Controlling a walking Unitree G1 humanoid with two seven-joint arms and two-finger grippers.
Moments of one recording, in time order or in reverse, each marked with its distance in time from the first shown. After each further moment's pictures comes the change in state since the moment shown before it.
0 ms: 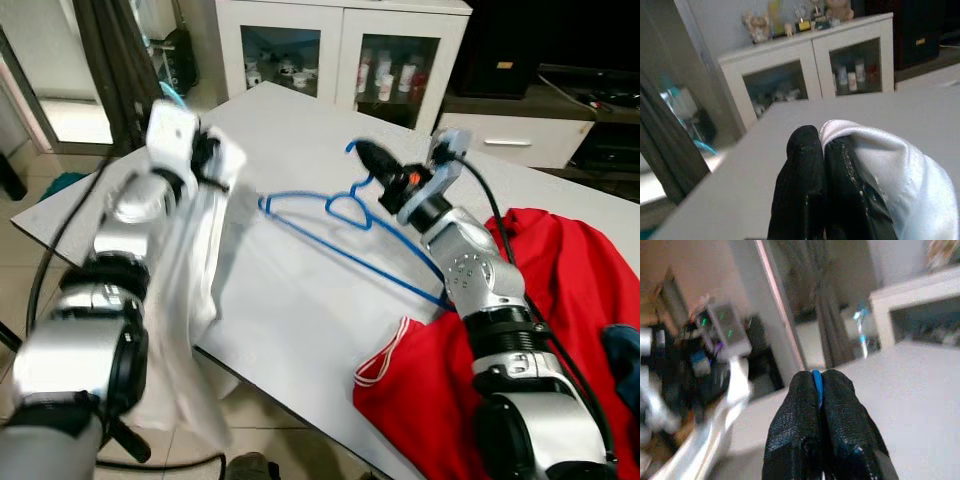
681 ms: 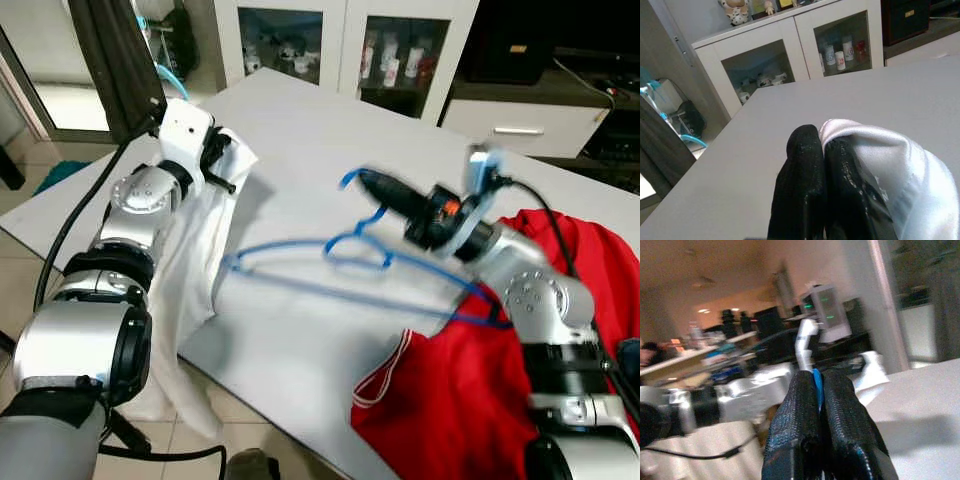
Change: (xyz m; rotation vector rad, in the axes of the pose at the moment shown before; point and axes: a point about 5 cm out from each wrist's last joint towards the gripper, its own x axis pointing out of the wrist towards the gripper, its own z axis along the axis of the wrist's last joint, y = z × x) left arm 0.003 -0.013 -0.008 0.036 0.039 -0.063; right arm -0.048 0.030 0.022 0.115 0.057 0.496
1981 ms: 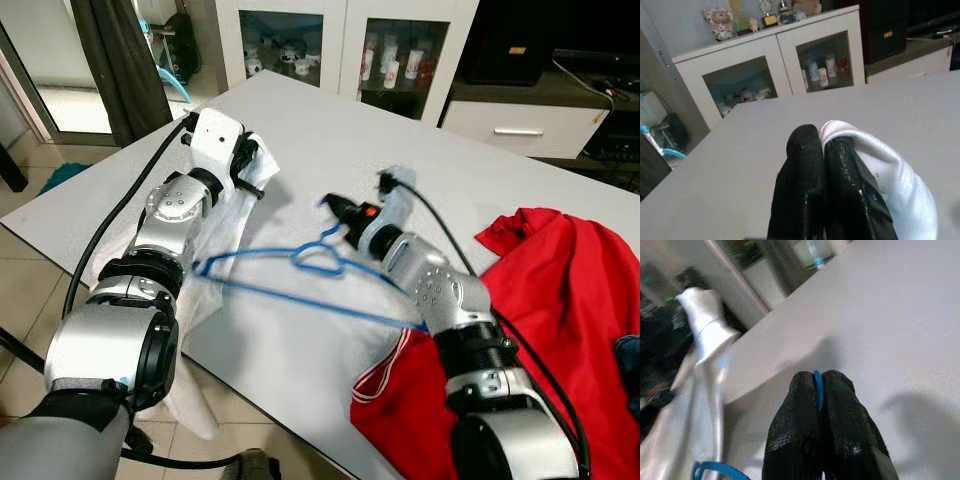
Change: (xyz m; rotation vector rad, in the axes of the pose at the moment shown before) left arm 0.011 -0.033 0.004 -0.036 -0.075 -0.034; right arm 0.047 -0.048 -0.059 0.130 0.088 -0.798
